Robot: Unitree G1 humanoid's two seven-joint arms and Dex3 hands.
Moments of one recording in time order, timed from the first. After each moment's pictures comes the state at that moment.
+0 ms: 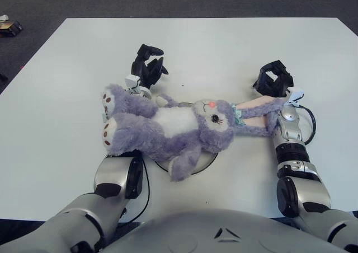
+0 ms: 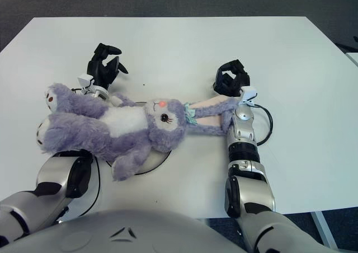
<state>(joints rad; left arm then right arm) -0.61 0.01 0.18 0.88 -0.11 -0.64 -0.06 -0.43 -0.12 -0.27 0.58 0.15 -0.32 -0.05</state>
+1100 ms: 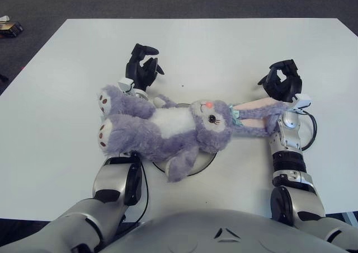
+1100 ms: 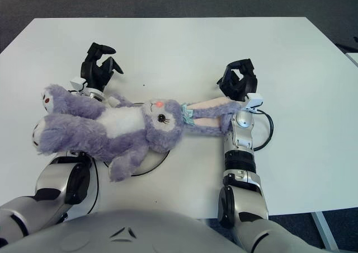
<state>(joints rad) -0.54 0.01 0.20 0.78 -0.18 -0.64 -0.13 -0.33 -0.08 -0.28 0.39 0.17 -0.36 -0.04</state>
